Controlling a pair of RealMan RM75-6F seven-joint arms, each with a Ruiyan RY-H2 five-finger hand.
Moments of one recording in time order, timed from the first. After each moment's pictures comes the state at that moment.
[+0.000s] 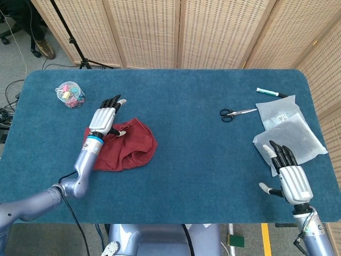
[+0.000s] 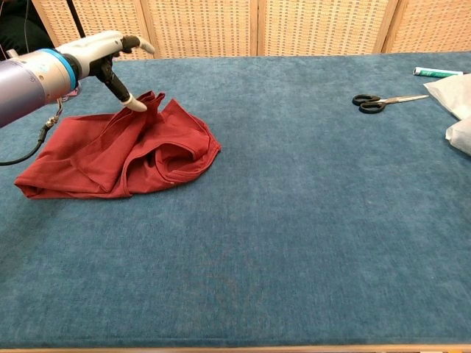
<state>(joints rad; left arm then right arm) -0.86 -1.68 -0.34 -1.07 0.99 0.85 0.06 0.19 -1.17 0.06 -1.65 -1.57 1.44 0.09</state>
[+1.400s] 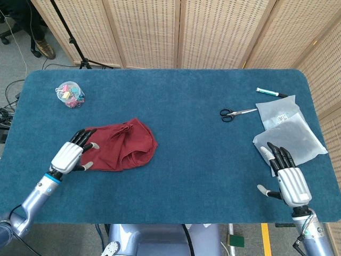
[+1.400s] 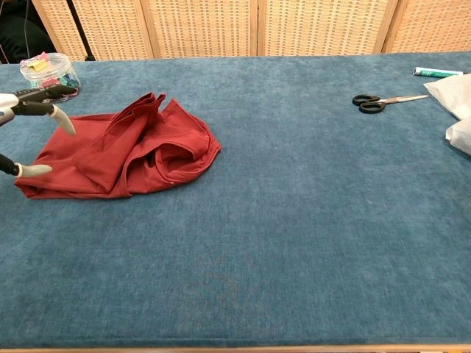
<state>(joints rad) -0.51 -1.64 0.06 -0.74 1.67 1.33 -0.53 0.19 -1.17 0.05 -1.67 -1.59 1.45 0.09</state>
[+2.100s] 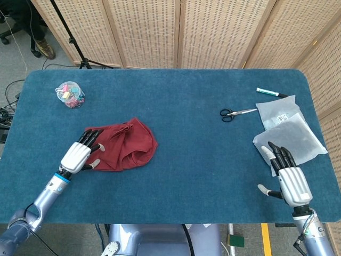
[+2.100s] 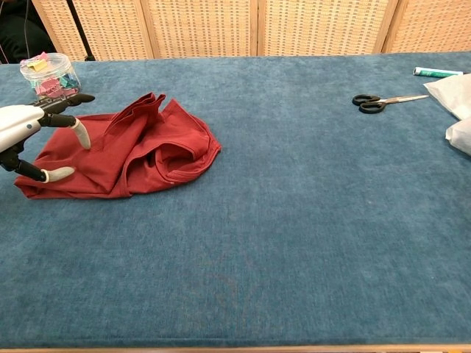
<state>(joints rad) -0.52 -1.85 0.06 -0.42 1.67 1.36 -0.61 0.19 -1.17 0.05 -1.67 -1.59 1.44 0.11</state>
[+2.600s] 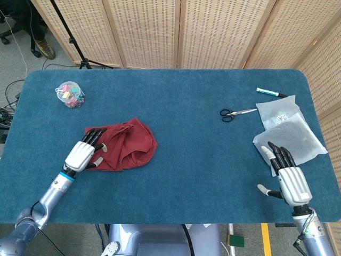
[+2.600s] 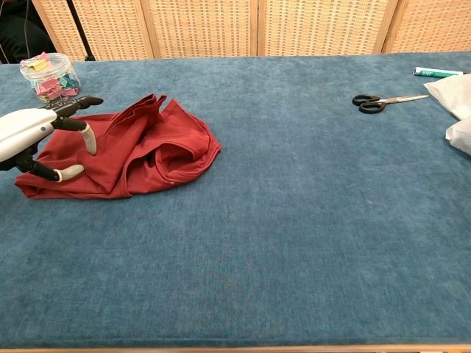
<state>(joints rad) -0.54 -1.92 0.06 -0.33 1.66 1.34 -0.65 0.19 -1.17 0.06 -1.66 -1.58 1.44 0.12</state>
